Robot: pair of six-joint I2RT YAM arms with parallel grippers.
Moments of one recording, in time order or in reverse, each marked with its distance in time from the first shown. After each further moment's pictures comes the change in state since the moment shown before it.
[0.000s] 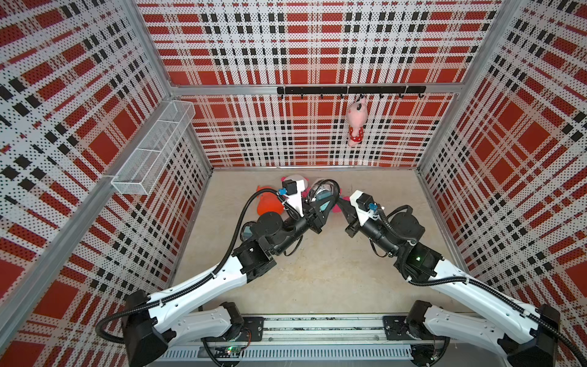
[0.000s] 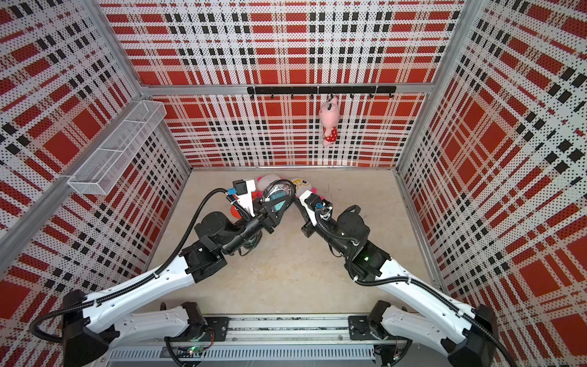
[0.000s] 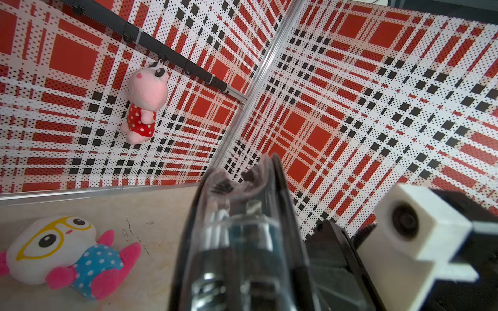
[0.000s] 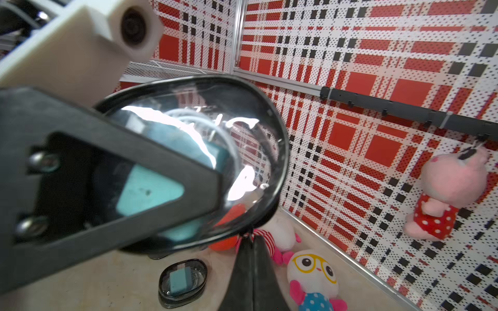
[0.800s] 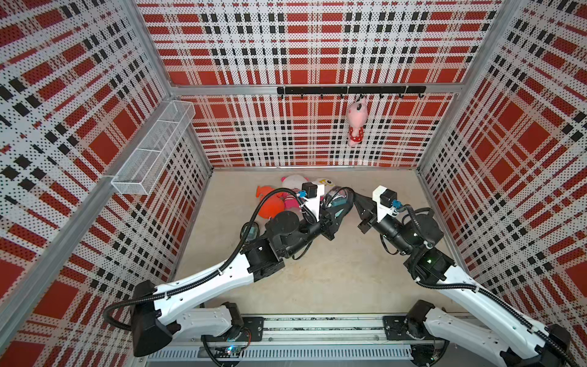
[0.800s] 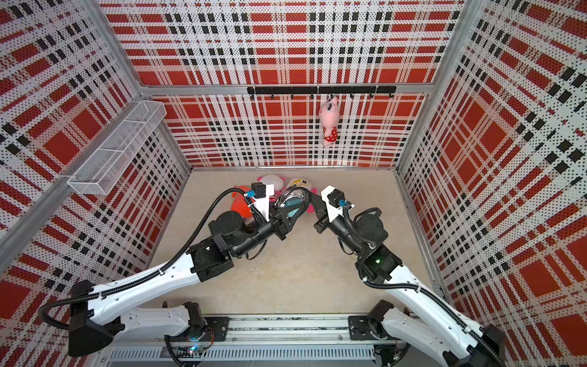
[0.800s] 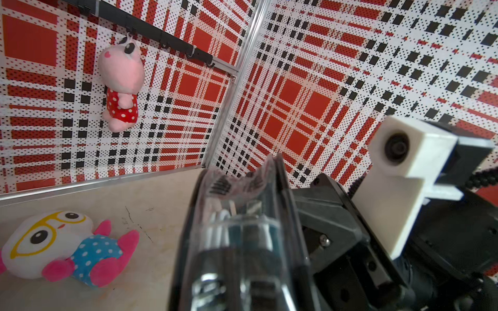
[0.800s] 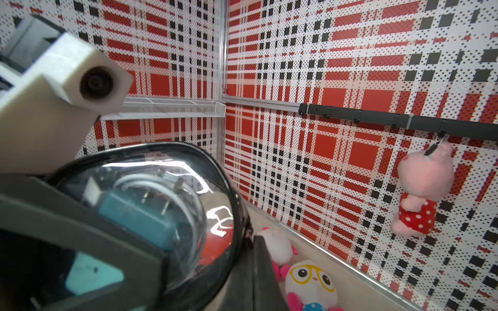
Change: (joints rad) left arm -0.087 0.080 0.110 -0.124 -0.032 0.092; right arm -0.113 -0.113 -0.122 0.136 -0.139 0.156
